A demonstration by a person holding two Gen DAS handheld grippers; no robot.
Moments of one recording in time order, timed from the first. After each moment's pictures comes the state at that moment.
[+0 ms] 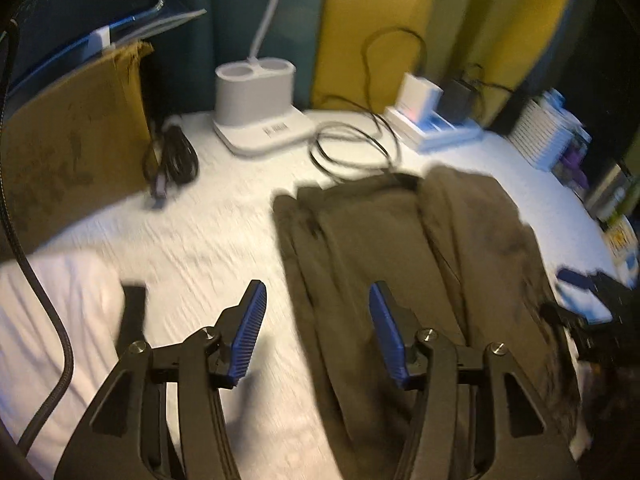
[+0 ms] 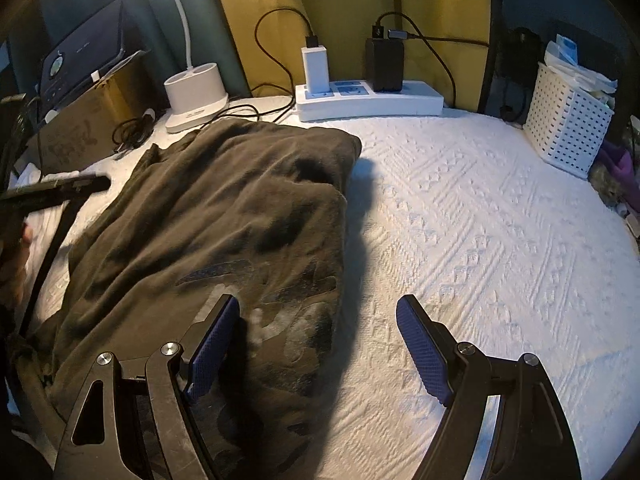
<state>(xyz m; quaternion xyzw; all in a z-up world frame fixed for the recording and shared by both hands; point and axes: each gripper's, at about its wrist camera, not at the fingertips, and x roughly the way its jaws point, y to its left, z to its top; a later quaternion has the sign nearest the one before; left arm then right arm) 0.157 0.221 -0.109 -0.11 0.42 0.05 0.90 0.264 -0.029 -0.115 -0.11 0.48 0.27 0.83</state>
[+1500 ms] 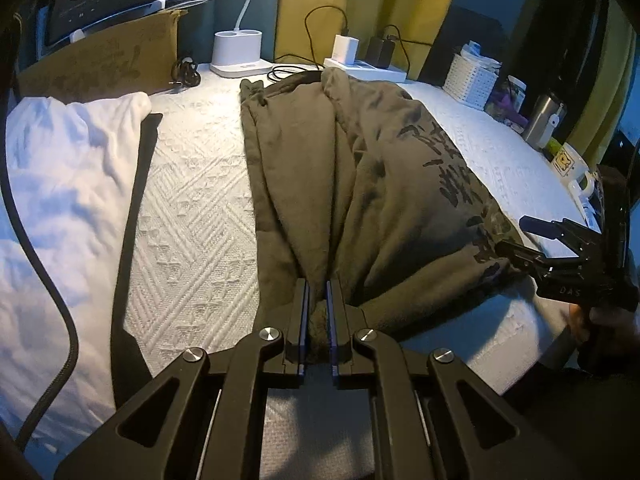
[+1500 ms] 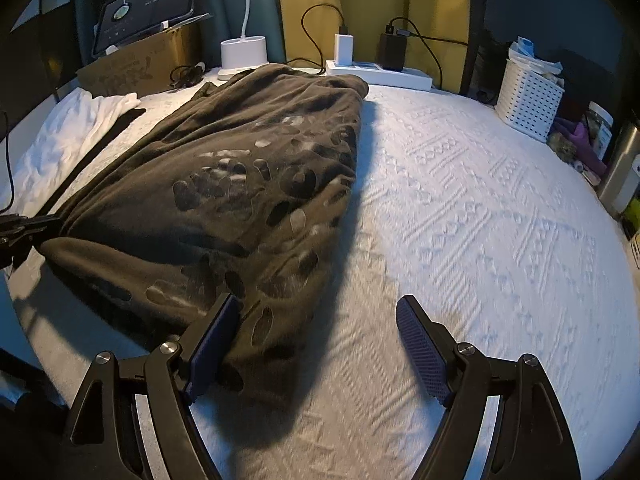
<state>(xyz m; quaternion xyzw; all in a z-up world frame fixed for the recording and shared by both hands) -0.015 0.128 -0.134 -0.11 0.41 0.03 0.91 0.121 -0.092 -0.116 -0.15 0.46 0.27 0.83</state>
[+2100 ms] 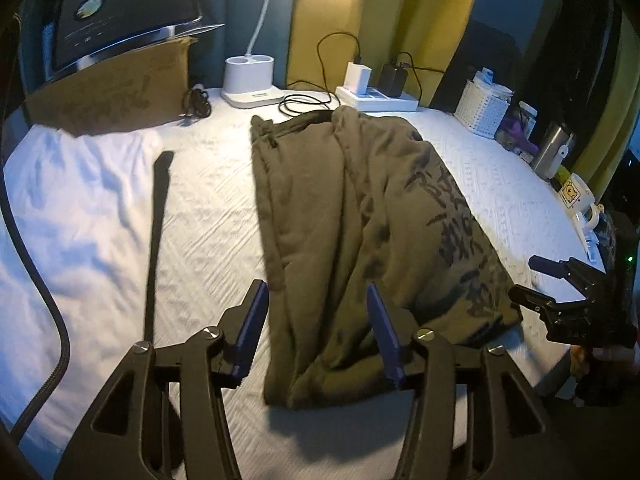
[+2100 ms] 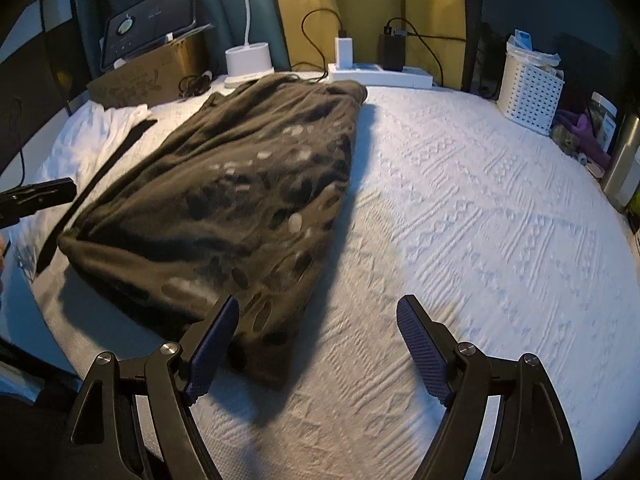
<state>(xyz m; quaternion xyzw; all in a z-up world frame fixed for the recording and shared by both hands) 0.012 0.134 -0.100 -0.12 0.39 0.06 0.91 0.132 -0.108 -0.095 -0.13 0.47 0.30 0.82</state>
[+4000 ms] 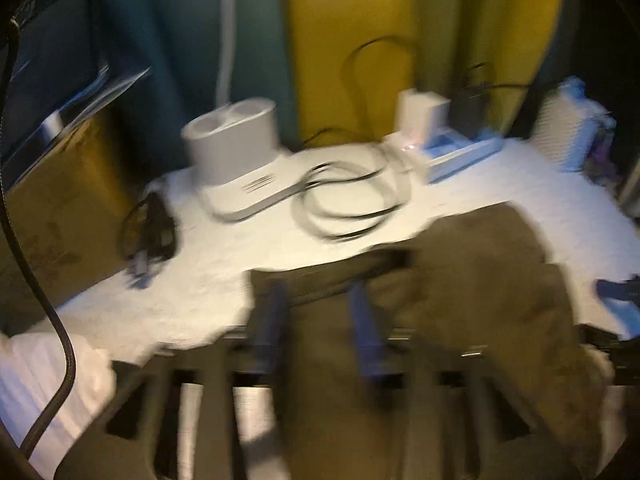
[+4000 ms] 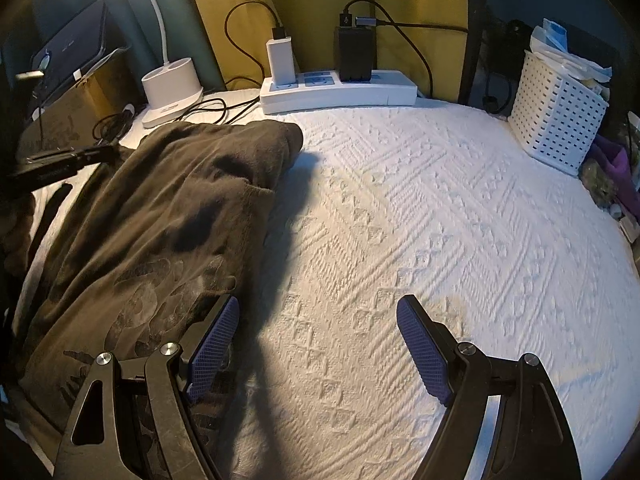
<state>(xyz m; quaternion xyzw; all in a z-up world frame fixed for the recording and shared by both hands) 0.218 0.191 -0.101 -0.04 0.38 0.08 0.92 0.294 -0.063 -0.127 -0.12 0.49 0.27 0.82</state>
